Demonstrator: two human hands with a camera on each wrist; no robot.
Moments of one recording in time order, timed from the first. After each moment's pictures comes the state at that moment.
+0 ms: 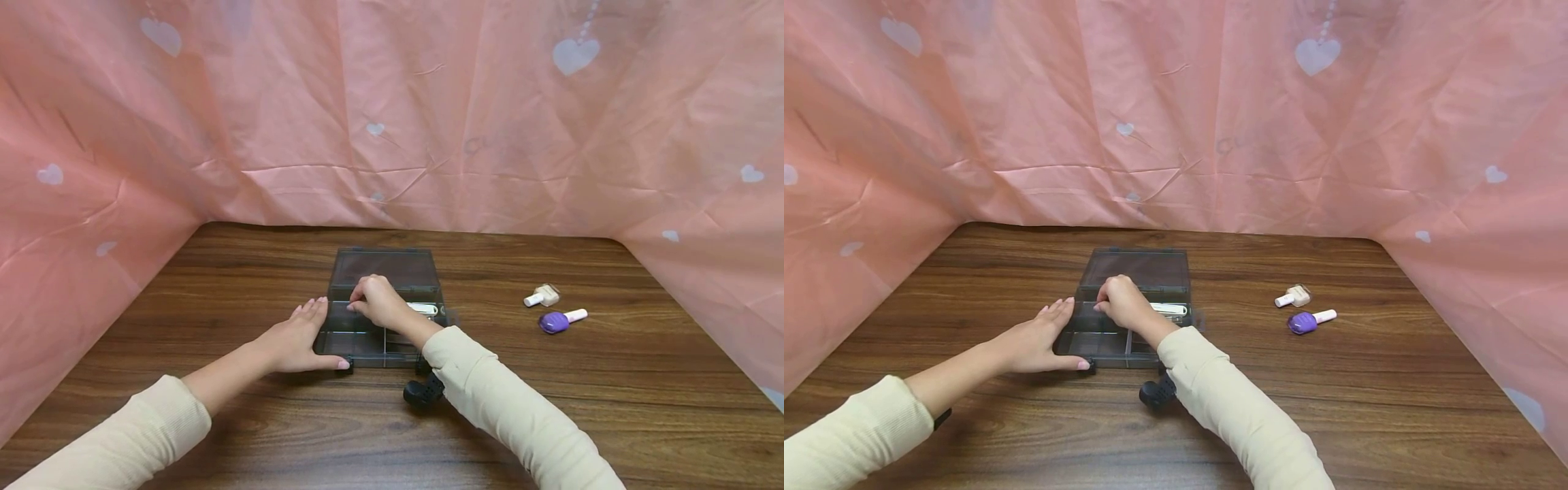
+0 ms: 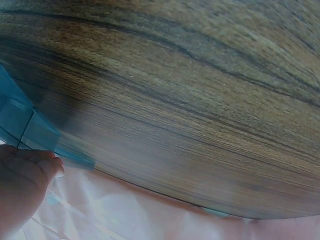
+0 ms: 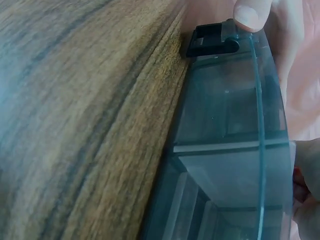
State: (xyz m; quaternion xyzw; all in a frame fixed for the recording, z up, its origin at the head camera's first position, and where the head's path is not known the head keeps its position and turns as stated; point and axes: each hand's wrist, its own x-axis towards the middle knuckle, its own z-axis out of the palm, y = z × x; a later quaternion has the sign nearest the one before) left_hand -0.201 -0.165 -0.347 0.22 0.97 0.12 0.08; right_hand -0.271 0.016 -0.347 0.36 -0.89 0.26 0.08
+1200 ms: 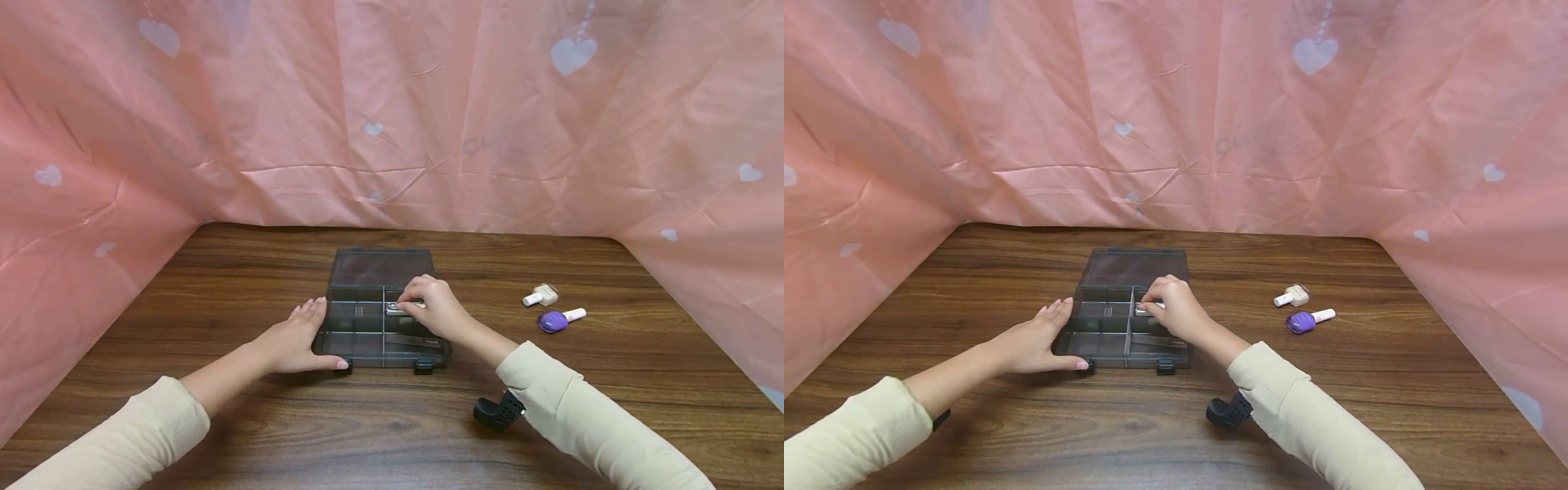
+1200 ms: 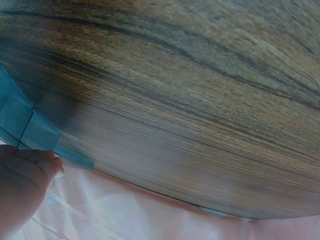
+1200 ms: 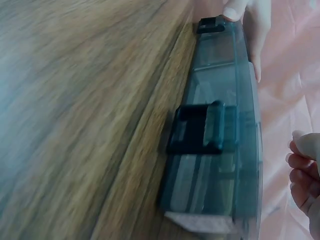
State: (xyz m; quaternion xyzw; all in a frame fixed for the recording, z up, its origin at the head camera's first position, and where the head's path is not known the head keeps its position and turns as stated) left_hand -0.201 -0.166 -0.347 0.22 0.97 0.12 0.07; right_hand -0.245 0.096 -0.337 0.37 -0.86 0.32 0.17
